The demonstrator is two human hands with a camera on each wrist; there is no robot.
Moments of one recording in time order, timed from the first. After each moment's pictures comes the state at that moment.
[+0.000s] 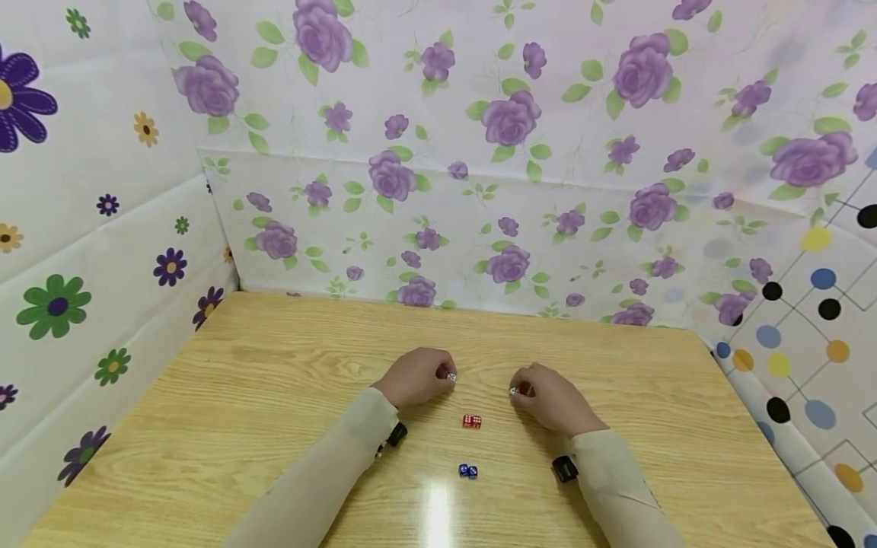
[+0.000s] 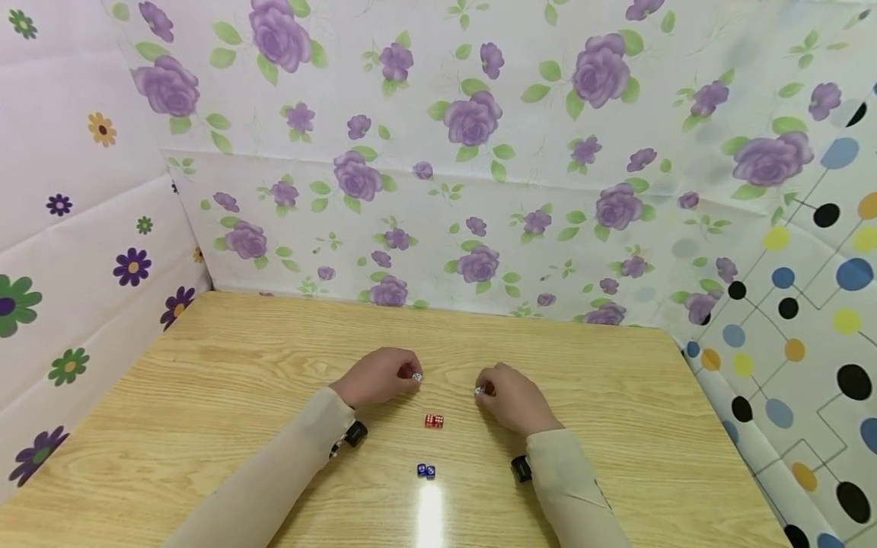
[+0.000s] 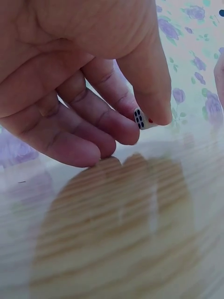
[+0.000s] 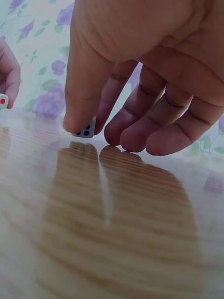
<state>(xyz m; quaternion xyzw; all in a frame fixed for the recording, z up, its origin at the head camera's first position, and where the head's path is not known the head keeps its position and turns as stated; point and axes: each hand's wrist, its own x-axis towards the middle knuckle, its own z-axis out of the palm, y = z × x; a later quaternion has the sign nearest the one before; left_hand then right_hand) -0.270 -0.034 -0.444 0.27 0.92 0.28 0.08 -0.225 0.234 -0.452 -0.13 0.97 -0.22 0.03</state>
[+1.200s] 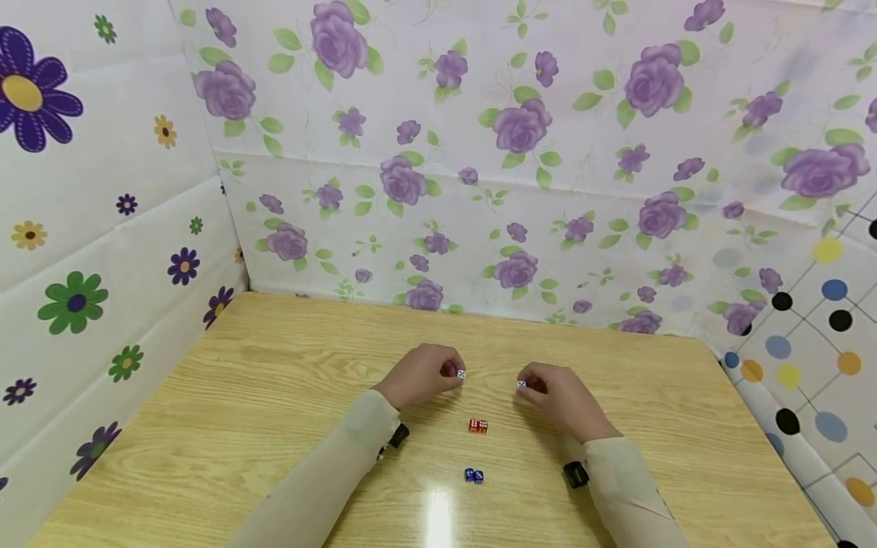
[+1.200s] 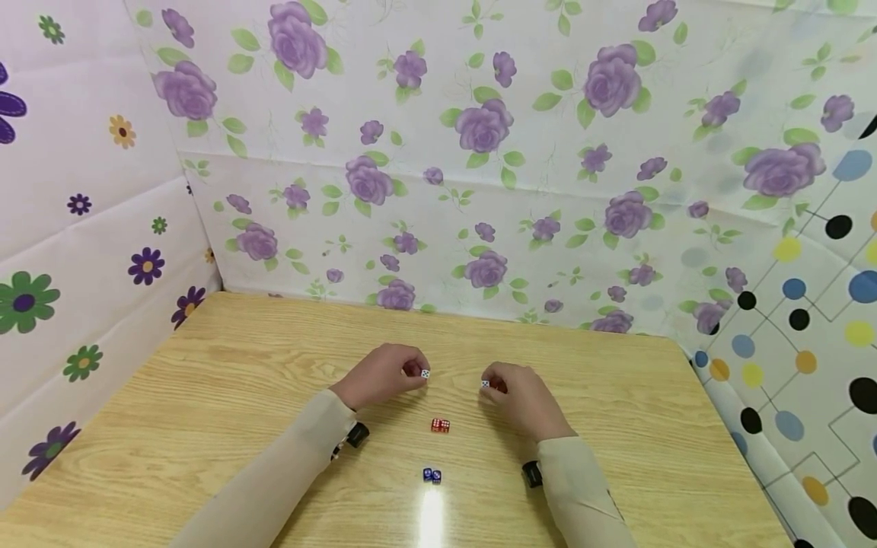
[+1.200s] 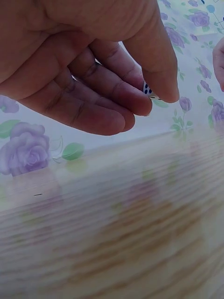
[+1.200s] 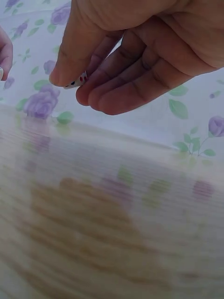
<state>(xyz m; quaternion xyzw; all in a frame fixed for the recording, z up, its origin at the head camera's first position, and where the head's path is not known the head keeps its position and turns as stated) -0.267 -0.041 -0.436 0.28 0.90 0.33 0.05 -0.227 0.238 -0.447 -0.16 0.95 -0.26 -0.03</state>
